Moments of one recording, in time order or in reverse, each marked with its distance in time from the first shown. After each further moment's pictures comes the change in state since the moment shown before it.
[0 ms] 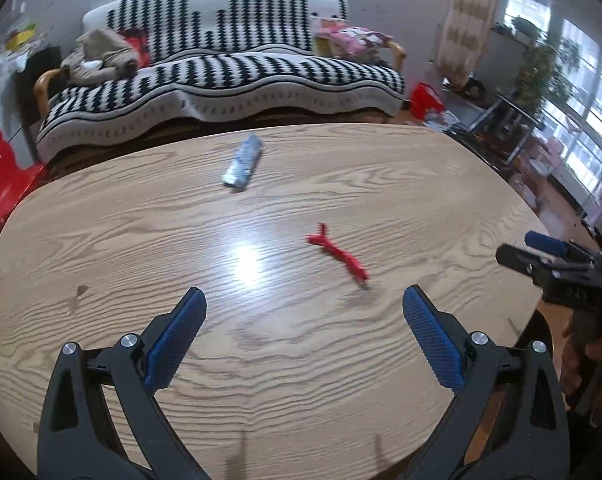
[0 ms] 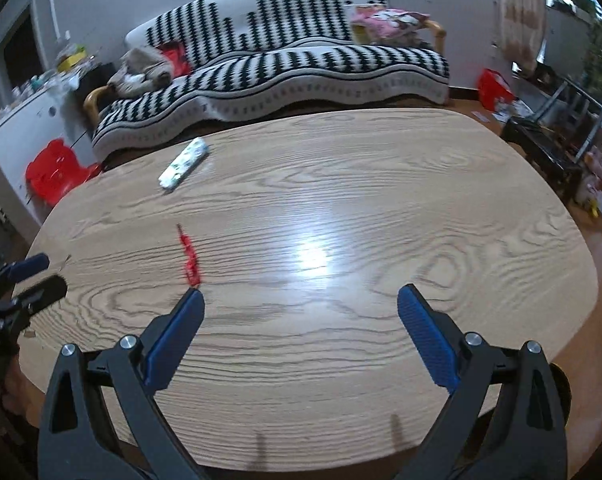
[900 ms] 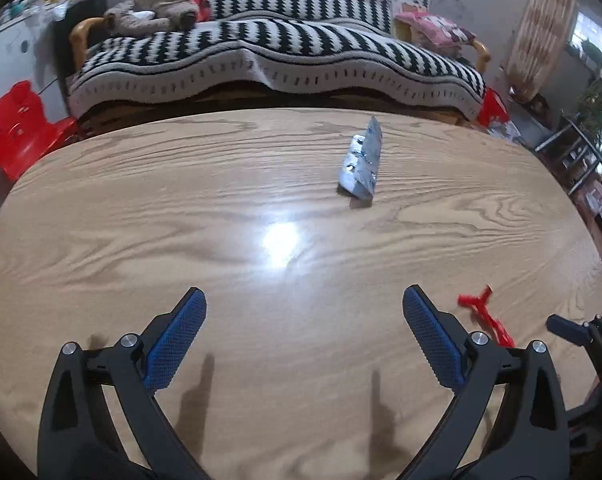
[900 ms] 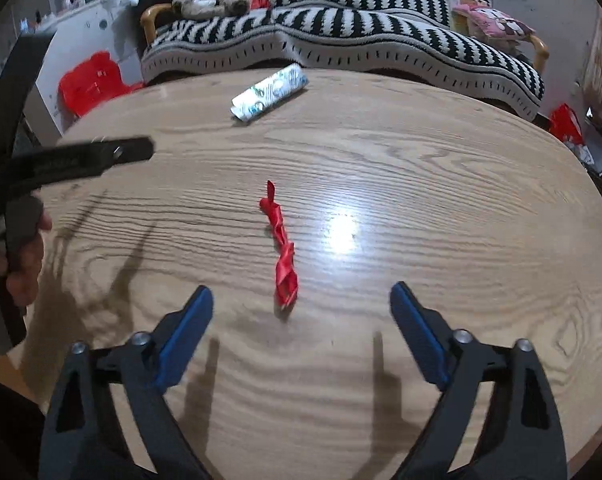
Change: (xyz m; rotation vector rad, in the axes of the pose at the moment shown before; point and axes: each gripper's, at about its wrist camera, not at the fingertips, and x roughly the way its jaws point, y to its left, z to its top) left arm 0.116 0.099 0.042 -0.134 0.090 0.140; right arm 0.119 0.107 0.006 -0.269 0.153 0.089
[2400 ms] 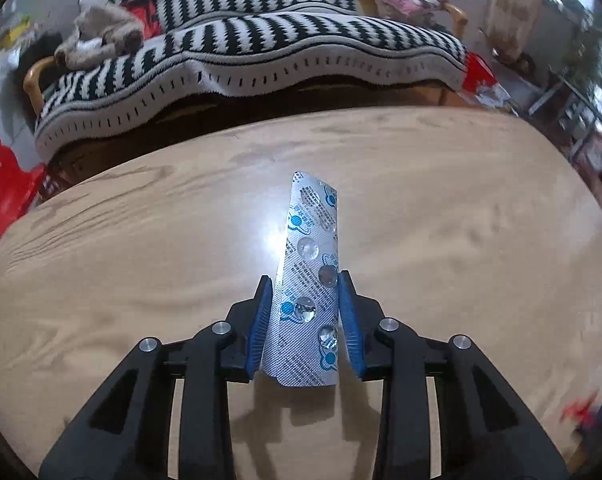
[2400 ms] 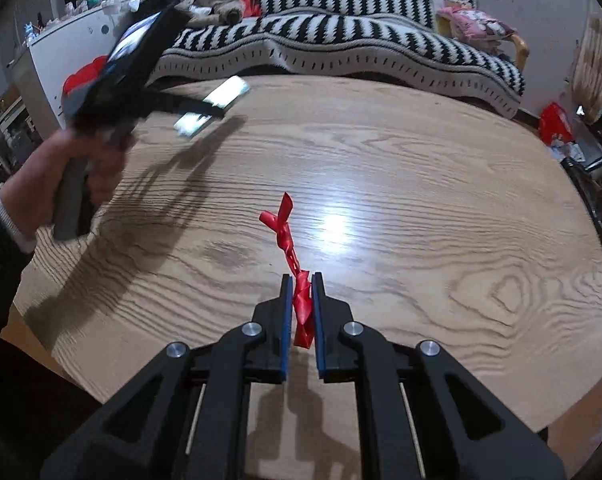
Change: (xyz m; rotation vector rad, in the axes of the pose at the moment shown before) left arm 0.032 -0.076 0.035 0.154 0.035 0.020; right arm -0.078 -0.047 -0.040 0.009 -0.032 -0.013
